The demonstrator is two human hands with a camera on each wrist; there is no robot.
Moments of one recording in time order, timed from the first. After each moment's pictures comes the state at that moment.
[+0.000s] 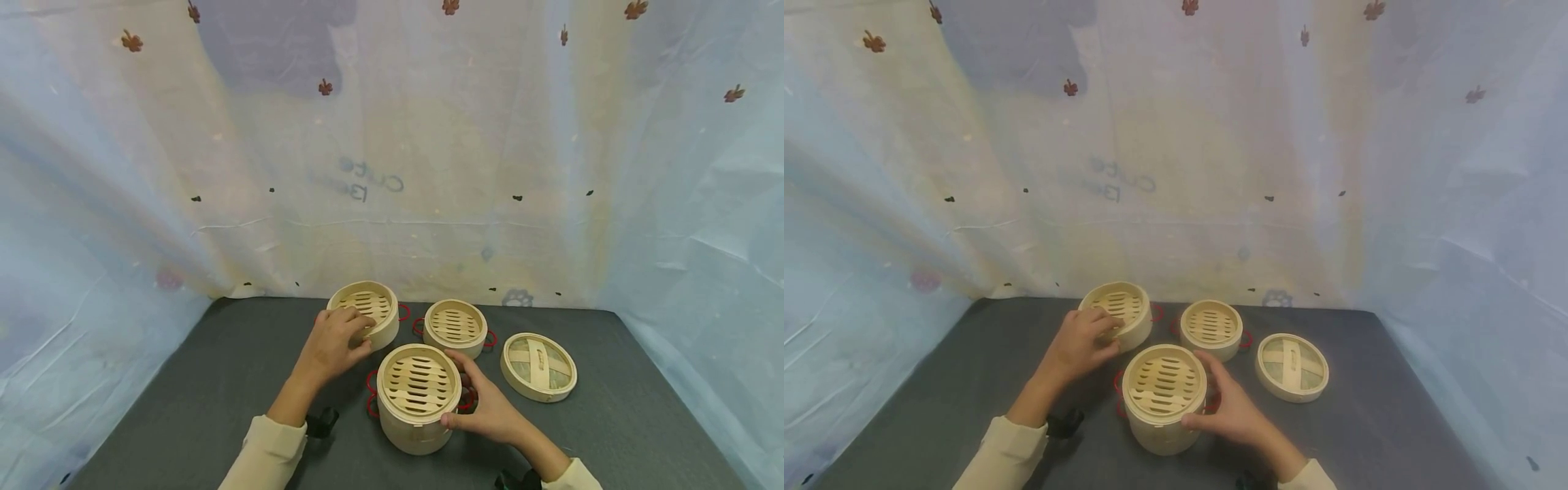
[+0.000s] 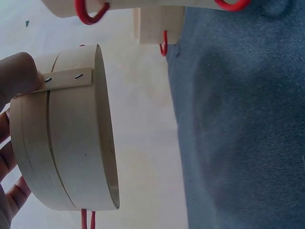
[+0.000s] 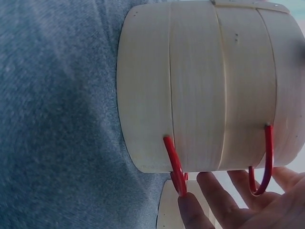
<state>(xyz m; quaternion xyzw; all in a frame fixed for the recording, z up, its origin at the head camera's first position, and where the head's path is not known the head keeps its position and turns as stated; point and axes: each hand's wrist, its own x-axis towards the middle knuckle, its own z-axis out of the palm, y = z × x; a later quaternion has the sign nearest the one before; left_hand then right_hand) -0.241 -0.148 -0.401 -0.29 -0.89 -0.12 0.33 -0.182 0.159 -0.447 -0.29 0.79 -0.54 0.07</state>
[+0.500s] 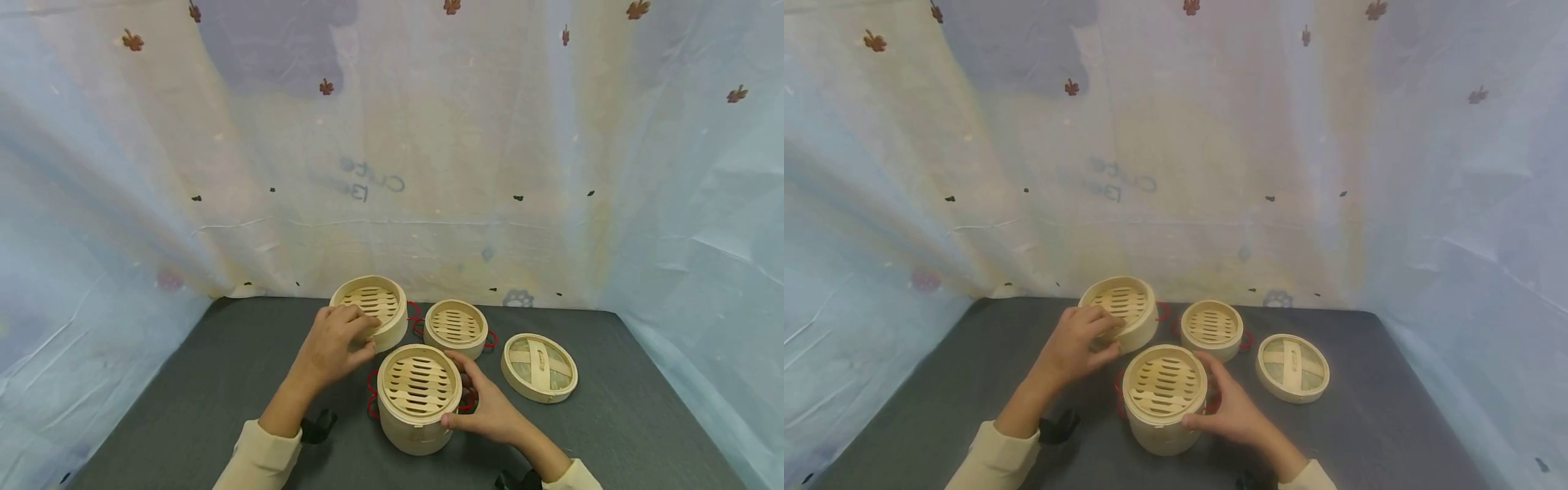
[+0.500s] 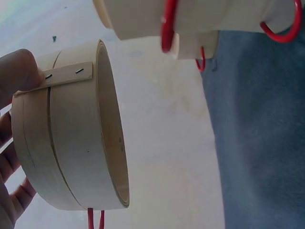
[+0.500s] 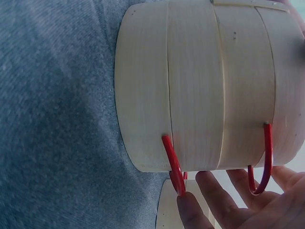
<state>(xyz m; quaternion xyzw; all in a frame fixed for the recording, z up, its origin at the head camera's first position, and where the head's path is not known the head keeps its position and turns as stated) -0.222 -0.142 -0.375 -0.33 -0.86 -0.14 0.36 -0.183 0.159 -0.447 -0.30 0.79 -0.54 0.06</state>
